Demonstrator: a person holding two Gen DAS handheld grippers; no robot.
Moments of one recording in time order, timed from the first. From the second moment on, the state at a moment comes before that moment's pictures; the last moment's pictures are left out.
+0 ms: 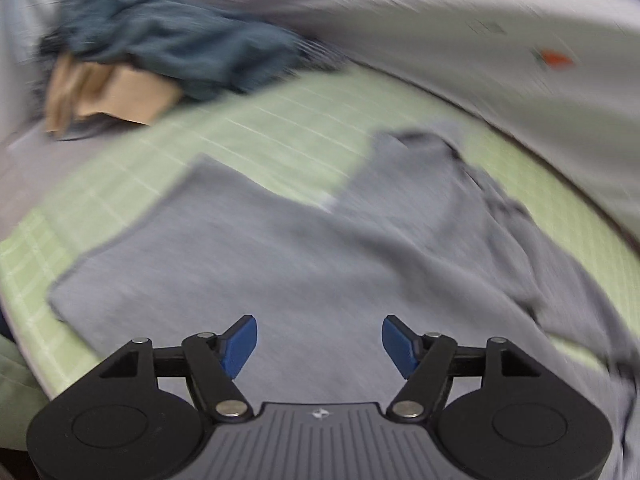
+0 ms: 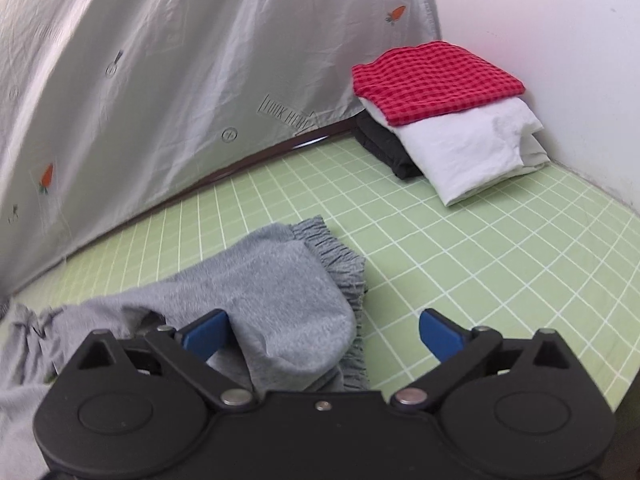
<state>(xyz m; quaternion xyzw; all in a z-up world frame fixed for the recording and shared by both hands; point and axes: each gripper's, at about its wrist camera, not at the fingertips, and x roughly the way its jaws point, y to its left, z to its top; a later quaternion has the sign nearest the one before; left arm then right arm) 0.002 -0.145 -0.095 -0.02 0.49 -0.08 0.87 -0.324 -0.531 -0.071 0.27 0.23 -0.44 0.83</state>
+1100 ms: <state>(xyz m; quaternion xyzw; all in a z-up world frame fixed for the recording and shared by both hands) -0.076 -0.272 -0.146 0.10 0.54 -0.12 0.83 -0.272 -0.550 -0.139 0.21 0.37 -0.33 0.84</state>
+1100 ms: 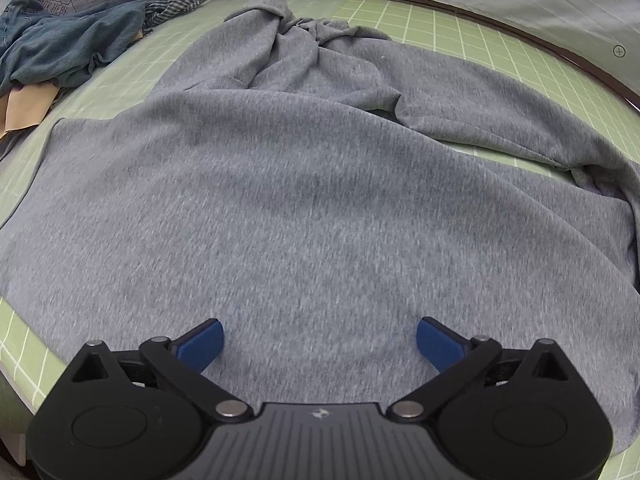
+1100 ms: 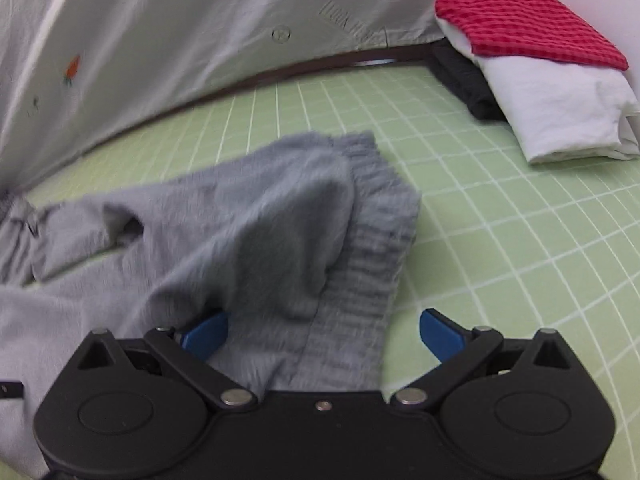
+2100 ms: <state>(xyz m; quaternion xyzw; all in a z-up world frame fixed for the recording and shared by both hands) -0.082 -0.274 -0.144 0.08 0.52 -0.12 0.84 -0.323 -0.566 -0.138 0.16 0.39 -0.35 0.83</state>
